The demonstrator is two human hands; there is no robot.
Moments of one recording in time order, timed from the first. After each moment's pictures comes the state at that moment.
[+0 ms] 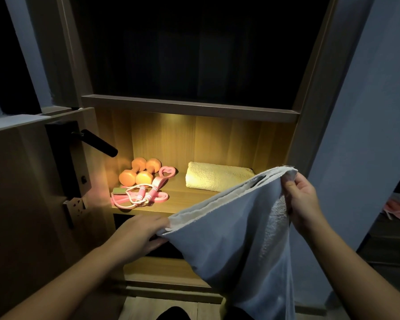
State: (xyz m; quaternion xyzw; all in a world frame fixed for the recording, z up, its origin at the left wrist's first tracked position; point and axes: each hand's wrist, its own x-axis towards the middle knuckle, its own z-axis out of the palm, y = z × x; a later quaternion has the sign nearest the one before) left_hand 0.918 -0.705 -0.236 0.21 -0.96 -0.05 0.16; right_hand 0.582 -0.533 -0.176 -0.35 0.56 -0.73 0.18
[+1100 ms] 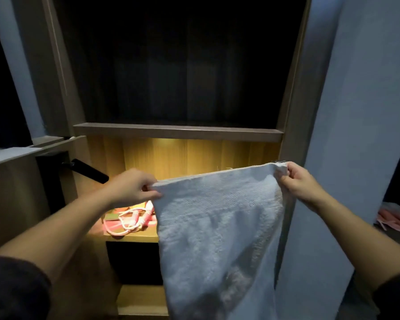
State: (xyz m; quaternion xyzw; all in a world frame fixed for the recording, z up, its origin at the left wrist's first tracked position) left_hand 0.879 -0.762 -0.092 0.25 -0.95 -0.06 0.14; right_hand 0.510 -0.541 -0.115 -0.47 0.68 -0.56 0.11
